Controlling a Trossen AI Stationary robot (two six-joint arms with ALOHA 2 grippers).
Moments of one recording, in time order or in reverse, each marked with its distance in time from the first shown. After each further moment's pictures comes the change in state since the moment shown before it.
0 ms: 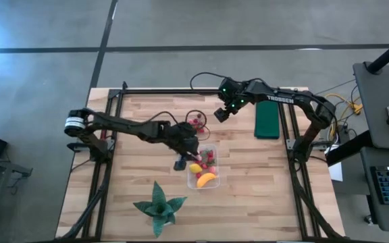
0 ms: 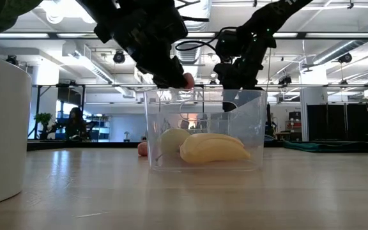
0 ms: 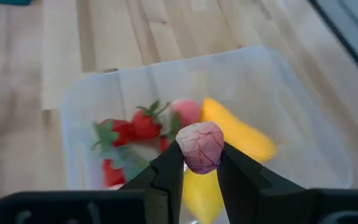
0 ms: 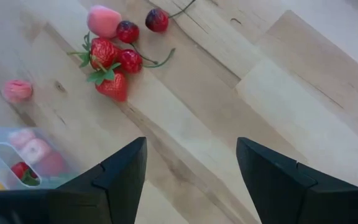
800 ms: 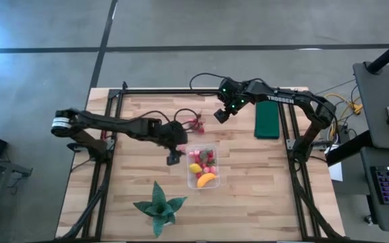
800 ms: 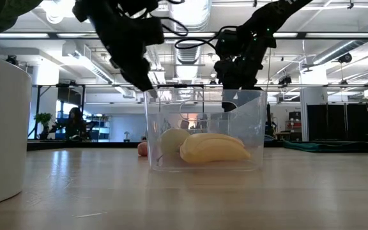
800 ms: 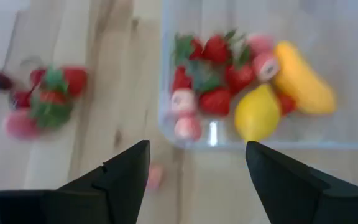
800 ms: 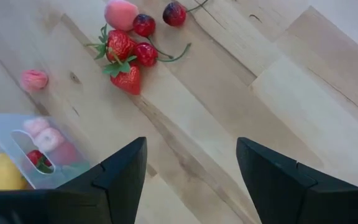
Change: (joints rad) left arm -0.018 -0.150 -0.015 -0.321 -0.307 -0.171; right arm 0.002 -0.002 0.000 -0.001 -0.047 -0.025
